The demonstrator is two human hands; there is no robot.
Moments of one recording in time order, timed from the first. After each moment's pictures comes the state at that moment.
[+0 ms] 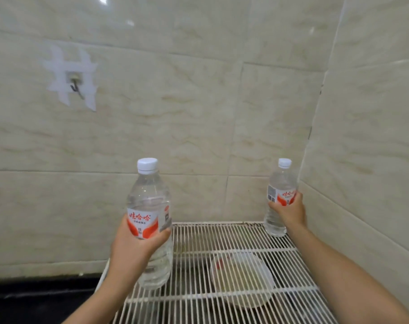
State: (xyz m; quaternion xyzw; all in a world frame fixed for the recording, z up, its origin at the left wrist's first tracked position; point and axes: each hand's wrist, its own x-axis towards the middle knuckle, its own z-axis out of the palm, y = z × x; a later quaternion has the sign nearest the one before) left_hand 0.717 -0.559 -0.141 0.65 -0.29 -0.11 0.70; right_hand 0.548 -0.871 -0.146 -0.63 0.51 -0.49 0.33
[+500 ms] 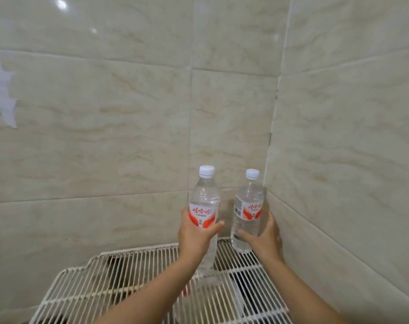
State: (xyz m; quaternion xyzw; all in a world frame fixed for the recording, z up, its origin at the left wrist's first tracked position) left_hand 0.641 -0.761 -0.140 0.63 -0.34 -0.19 0.67; right_hand 0.517 -0.859 -0.166 -0.66 0.52 -0.42 0.34
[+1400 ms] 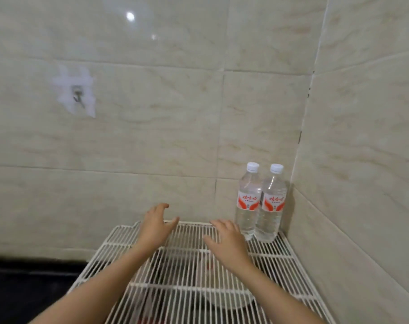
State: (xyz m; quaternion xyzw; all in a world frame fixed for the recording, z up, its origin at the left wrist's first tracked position) left_hand 0.705 -0.675 -0.154 0.84 -0.34 -0.02 0.43; right_hand 0.545 -0.775 -0.159 -0.90 0.28 -0.23 0.22
